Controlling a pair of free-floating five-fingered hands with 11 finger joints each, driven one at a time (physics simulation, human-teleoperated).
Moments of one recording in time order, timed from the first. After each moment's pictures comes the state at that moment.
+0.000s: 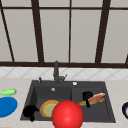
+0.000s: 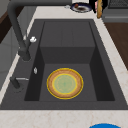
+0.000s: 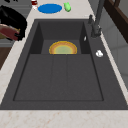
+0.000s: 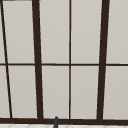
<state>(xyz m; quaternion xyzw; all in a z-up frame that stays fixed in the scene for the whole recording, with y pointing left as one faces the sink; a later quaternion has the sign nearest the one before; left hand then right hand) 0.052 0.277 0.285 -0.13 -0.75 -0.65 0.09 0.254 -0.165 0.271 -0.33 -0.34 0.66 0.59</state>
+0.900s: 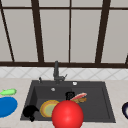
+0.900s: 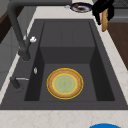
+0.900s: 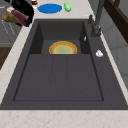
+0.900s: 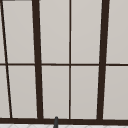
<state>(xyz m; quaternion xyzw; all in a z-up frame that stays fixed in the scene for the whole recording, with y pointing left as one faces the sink) 0.052 0.277 0.285 -0.13 -0.75 -0.65 0.09 0.258 -0.022 0.263 -0.32 -0.33 0.66 0.59</state>
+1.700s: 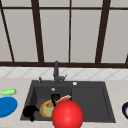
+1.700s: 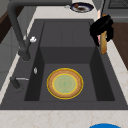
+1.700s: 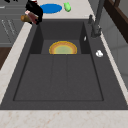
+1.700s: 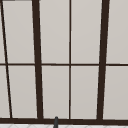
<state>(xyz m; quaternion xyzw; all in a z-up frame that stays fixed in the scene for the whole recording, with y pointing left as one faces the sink) 0.052 0.277 0.285 -0.13 -0.75 -0.65 0.09 0.282 0.099 0.209 -0.30 -0.35 0.65 0.60</state>
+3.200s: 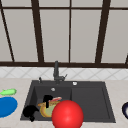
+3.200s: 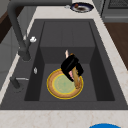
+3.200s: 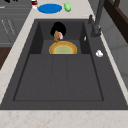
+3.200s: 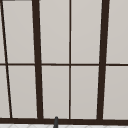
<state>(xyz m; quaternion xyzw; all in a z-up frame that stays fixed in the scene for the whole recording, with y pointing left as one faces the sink) 0.052 0.277 0.285 -0.13 -0.75 -0.65 0.09 0.434 0.170 0.035 -0.14 -0.46 0.65 0.59</state>
